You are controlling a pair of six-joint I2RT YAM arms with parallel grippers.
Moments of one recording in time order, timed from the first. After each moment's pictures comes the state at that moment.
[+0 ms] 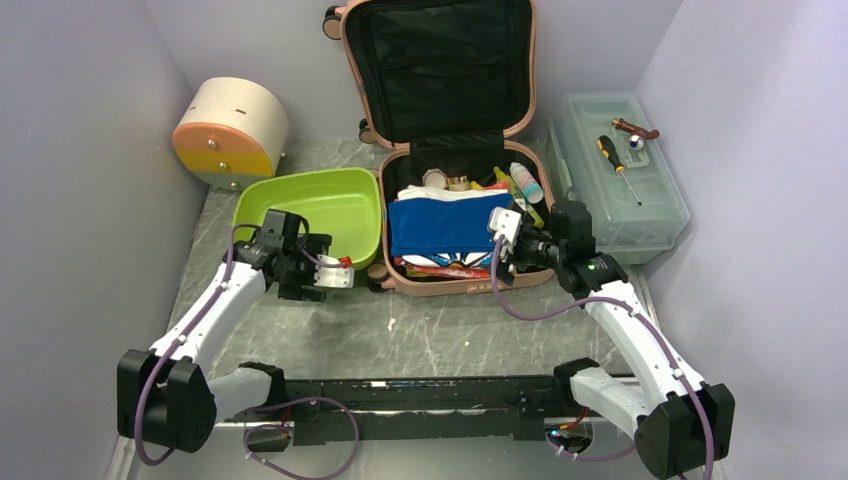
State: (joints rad) left arm -0.23 1.16 0.82 -0.74 0.17 1.44; right arm 0.27 0.98 0.78 -0.35 -0.68 -0.78
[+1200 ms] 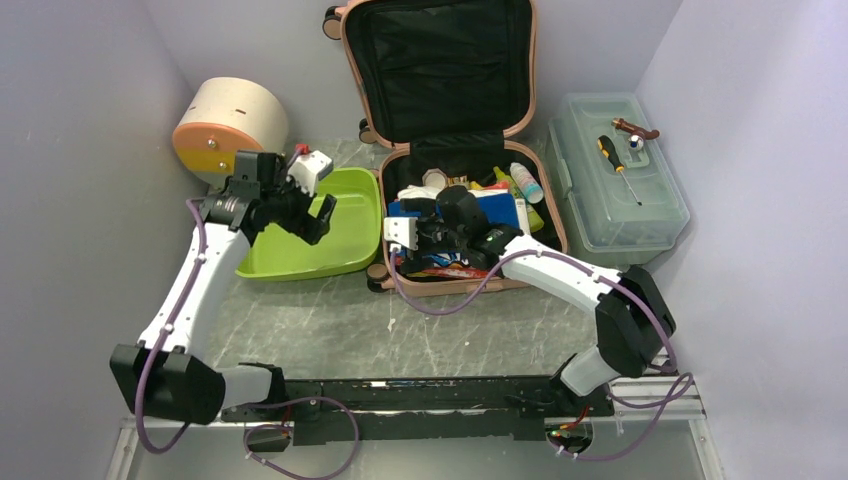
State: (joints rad) left arm -0.15 1.23 1.23 -0.77 0.27 0.39; right arm 0.75 1.52 1.10 -0.09 -0.41 -0.91
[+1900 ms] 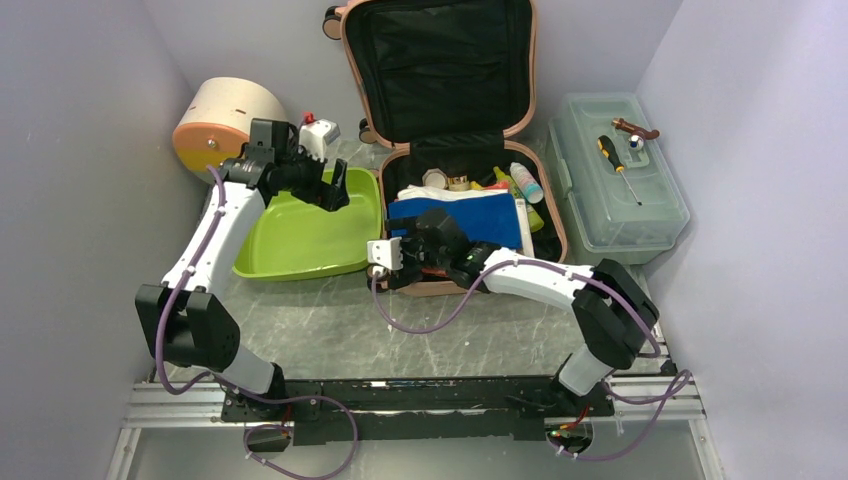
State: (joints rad) left arm -0.15 1.52 1.49 -0.73 0.40 0.21; right arm 0.86 1.60 1.01 0.08 -0.25 -0.93
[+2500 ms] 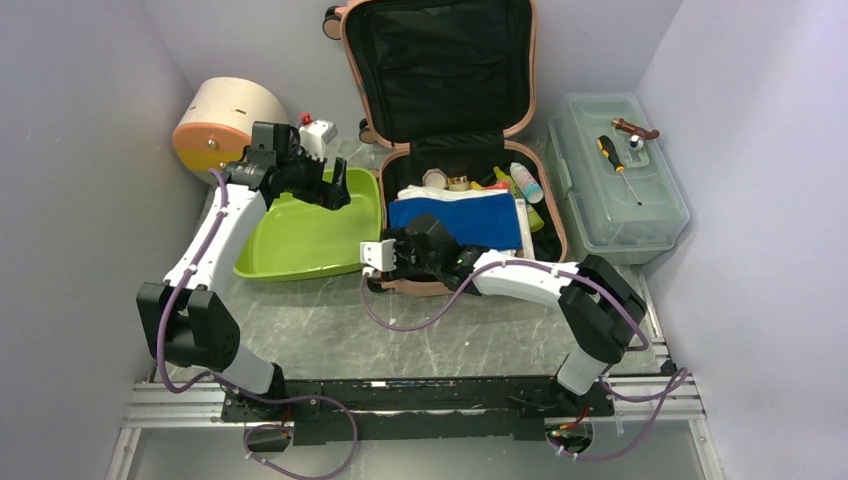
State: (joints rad) left arm -0.15 1.52 1.44 -0.68 0.38 0.13; right arm 0.90 1.66 1.02 0.11 -0.07 -0.93
